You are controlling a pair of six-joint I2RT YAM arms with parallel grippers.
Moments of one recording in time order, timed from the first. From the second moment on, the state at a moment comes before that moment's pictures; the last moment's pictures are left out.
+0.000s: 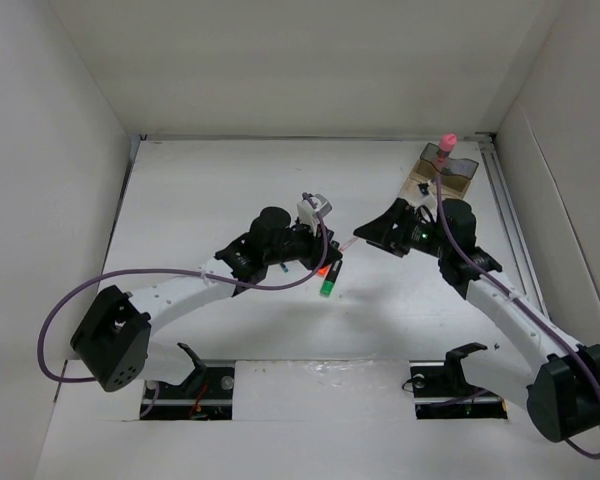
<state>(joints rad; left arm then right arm) -0.78 1.33 0.82 0.18 0.37 -0.32 0.30 1.05 0.70 0.04 -0.58 0.89</state>
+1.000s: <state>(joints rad) -0.78 1.36 0.82 0.16 0.43 -0.26 0.32 1.12 0.66 0.13 -0.57 0.96</state>
